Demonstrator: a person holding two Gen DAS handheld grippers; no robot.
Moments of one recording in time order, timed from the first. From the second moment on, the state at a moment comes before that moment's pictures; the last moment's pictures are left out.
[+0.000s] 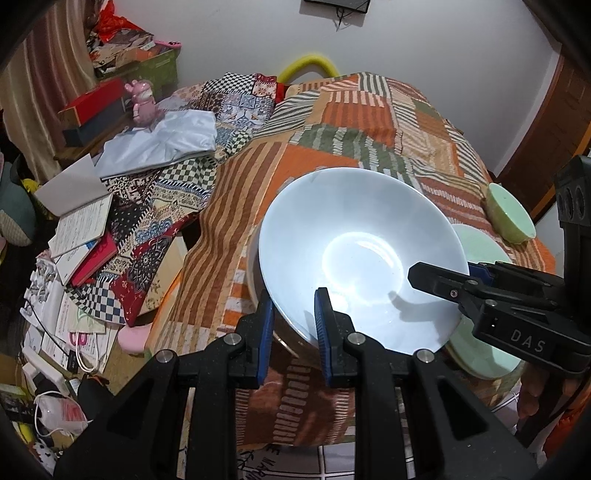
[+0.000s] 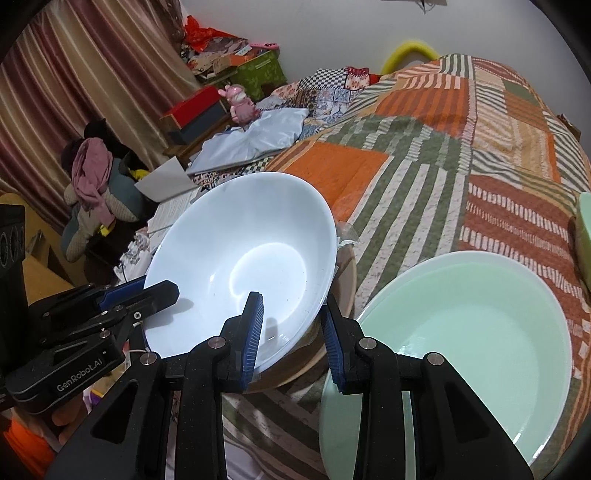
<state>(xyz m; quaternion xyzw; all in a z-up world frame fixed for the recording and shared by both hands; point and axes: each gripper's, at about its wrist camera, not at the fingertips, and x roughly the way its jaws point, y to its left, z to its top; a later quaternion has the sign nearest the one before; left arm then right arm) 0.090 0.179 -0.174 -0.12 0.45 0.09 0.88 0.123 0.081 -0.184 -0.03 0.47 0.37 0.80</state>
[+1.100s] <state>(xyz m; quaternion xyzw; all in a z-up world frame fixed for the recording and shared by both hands) 0.108 0.170 -0.170 -0.10 0.49 0.10 0.86 0.123 0.039 -0.158 -0.03 0.43 0.37 0.82</state>
